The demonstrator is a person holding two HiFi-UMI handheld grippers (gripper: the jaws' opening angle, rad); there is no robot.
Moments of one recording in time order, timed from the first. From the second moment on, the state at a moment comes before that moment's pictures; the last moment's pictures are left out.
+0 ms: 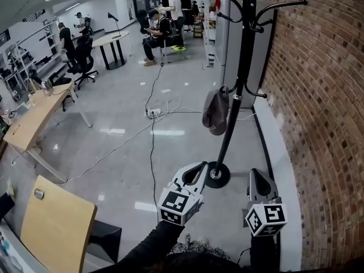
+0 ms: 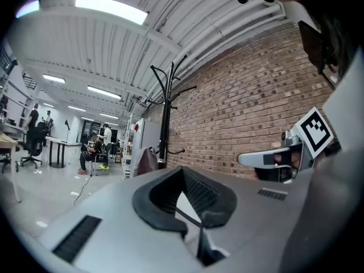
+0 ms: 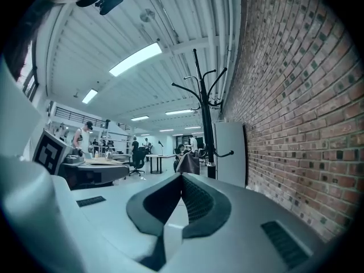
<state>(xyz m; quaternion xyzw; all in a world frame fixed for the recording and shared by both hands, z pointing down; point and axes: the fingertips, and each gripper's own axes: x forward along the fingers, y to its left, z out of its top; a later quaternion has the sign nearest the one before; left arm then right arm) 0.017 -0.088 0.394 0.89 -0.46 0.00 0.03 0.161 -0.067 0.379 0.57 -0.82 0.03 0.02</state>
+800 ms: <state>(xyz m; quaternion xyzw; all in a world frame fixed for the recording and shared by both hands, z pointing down) 0.000 -0.181 0.403 0.88 -0.47 0.00 0.05 0.152 -0.159 0.400 0.56 -0.82 0.06 0.03</state>
